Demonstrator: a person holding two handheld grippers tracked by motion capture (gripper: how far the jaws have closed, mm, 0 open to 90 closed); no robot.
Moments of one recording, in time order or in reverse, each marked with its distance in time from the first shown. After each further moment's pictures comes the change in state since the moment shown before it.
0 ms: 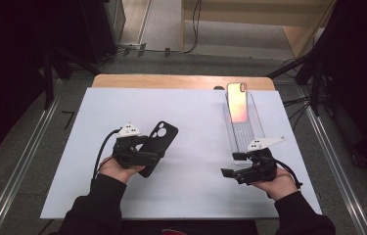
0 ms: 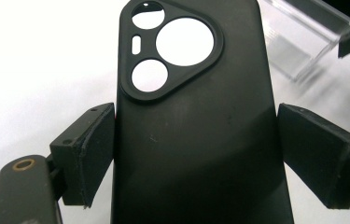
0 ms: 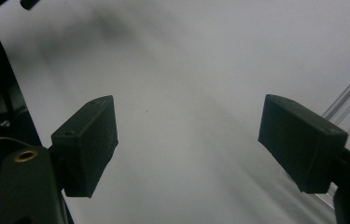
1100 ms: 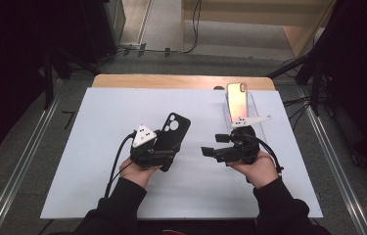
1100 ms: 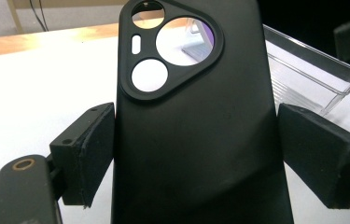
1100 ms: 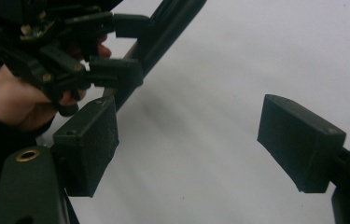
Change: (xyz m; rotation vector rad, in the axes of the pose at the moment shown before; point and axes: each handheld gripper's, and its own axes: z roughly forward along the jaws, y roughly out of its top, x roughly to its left) left arm -0.030 -0.005 0.031 -0.219 0.086 0.036; right arm 0.027 0.071 0.012 -0.090 0.015 0.082
